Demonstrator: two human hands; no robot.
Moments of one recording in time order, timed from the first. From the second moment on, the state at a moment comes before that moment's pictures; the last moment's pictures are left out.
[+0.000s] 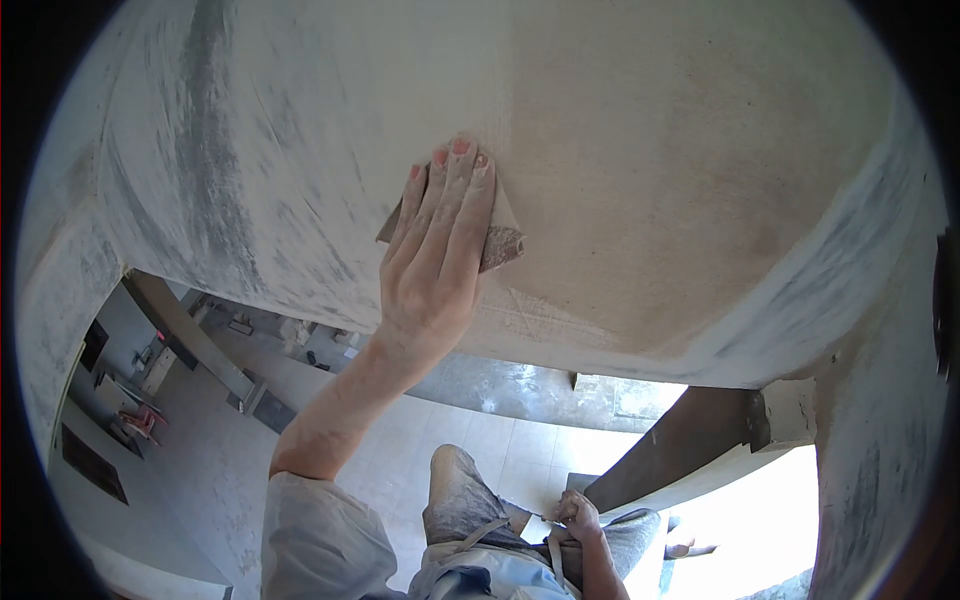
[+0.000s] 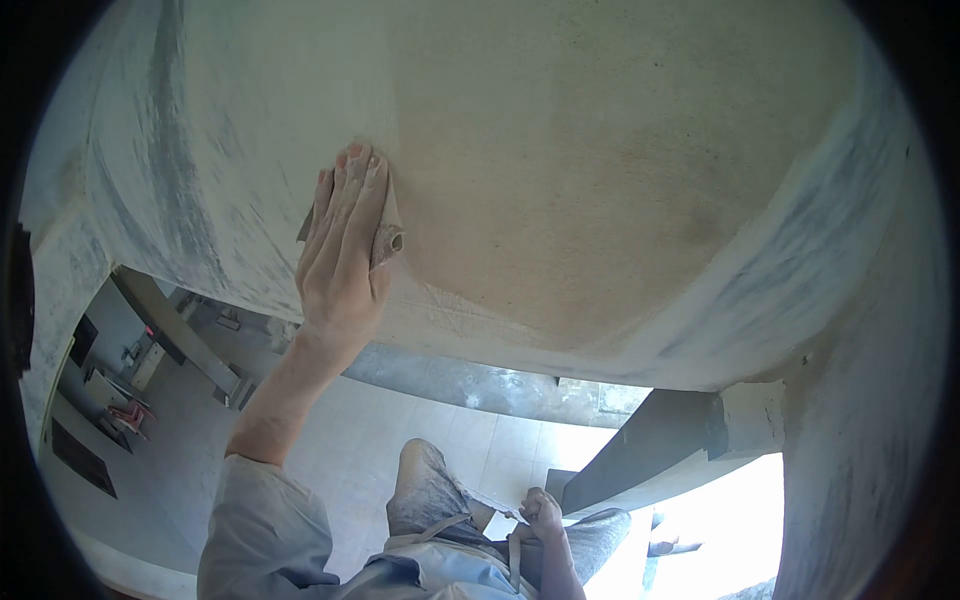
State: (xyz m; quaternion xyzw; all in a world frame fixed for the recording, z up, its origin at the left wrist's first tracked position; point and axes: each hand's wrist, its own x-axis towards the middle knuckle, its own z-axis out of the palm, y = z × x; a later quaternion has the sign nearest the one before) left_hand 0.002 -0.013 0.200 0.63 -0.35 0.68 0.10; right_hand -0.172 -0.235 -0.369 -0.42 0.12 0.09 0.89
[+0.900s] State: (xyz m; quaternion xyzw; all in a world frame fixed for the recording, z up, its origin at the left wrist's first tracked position) left_hand 0.013 -0.012 0.188 0.65 -0.38 0.65 0.11; right_hand -0.169 -0.240 -0.394 -0.33 0.19 0.12 0.92
